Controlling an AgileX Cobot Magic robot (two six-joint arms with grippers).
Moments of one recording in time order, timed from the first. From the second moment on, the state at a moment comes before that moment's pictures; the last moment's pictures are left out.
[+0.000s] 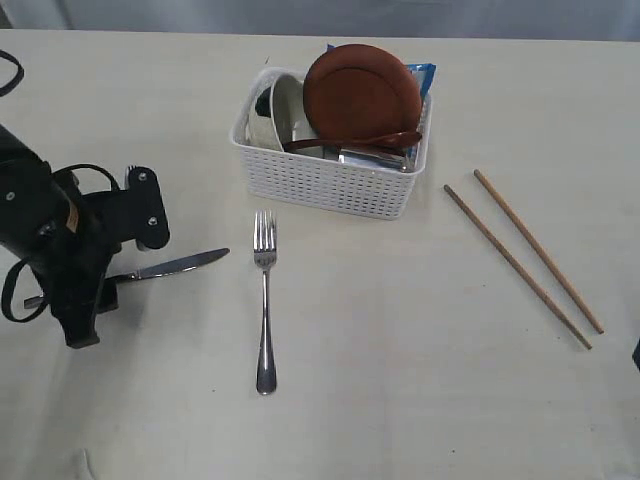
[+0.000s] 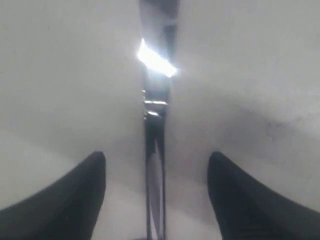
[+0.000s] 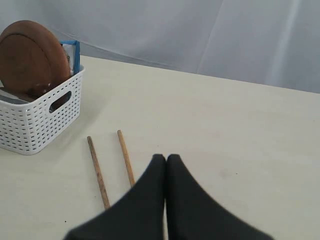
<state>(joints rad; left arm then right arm) -0.45 1.65 -0.64 0.23 0.45 0.61 0.03 0.01 0.00 0.01 0.32 -0.14</state>
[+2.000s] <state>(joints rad) -0.22 1.71 -1.02 -0.24 1.04 1.01 0.03 0.01 0.00 0.01 0.32 -0.14</state>
